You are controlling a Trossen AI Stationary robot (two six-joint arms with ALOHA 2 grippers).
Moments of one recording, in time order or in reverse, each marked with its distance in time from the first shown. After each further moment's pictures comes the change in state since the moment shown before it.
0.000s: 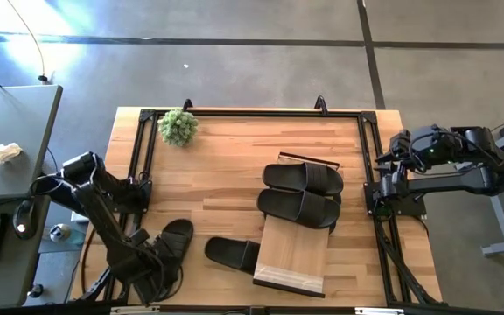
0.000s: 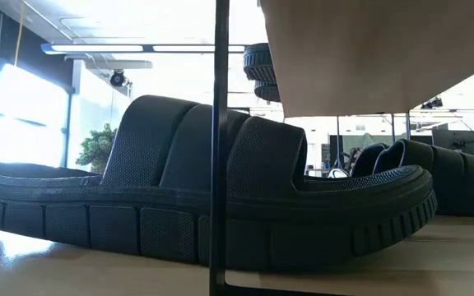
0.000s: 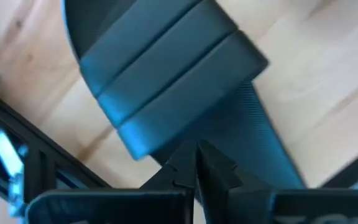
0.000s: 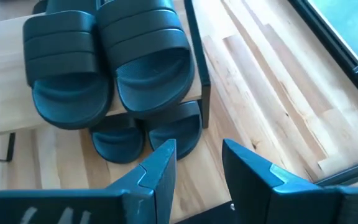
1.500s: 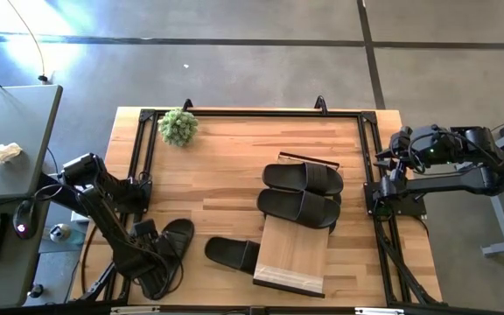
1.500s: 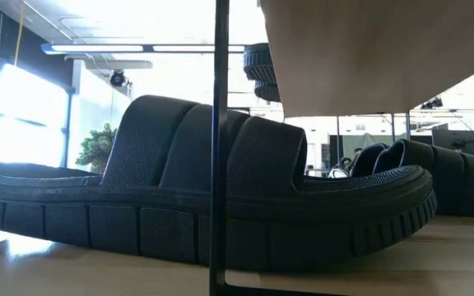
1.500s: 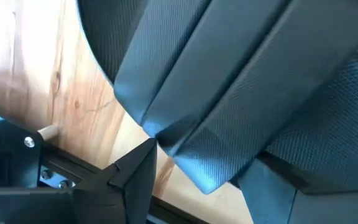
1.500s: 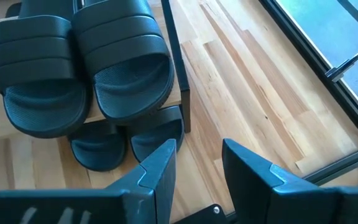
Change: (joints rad) left arm 0.002 0.015 -0.138 -0.002 0.010 0.357; right arm 0.000 0.000 0.000 0.000 0.079 -0.006
